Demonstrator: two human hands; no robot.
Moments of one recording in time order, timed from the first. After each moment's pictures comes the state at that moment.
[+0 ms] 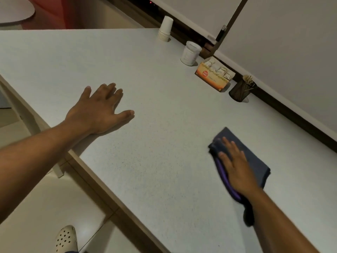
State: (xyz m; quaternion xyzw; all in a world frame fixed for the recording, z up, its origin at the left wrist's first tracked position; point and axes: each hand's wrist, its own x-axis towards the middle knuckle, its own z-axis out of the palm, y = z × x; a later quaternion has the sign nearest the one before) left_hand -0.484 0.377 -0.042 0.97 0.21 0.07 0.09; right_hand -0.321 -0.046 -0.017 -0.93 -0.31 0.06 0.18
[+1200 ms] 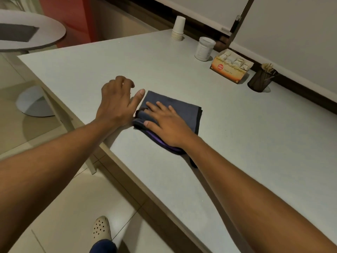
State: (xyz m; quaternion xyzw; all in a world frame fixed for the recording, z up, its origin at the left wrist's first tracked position) left_hand -0.490 0.360 -0.028 0.91 0.24 0.31 0.16; right_hand -0.382 0.182 -0.024 -0.80 -0.59 0.07 0.11
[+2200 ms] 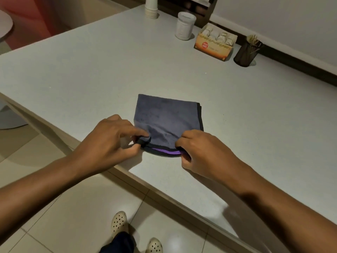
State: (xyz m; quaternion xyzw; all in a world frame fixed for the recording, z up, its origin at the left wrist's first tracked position) left_hand -0.574 0.341 -0.003 0.95 -0.03 0.14 0.28; right_hand -0.450 0.088 0.028 -0.85 -0.52 0.02 0.02
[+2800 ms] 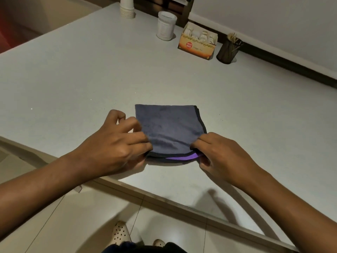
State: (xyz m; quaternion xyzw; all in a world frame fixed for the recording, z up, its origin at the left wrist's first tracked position) left_hand -0.533 0.394 -0.002 0.90 -0.33 0.27 0.02; right_hand -0.459 0.082 0.037 -0.90 -0.44 0.00 0.01
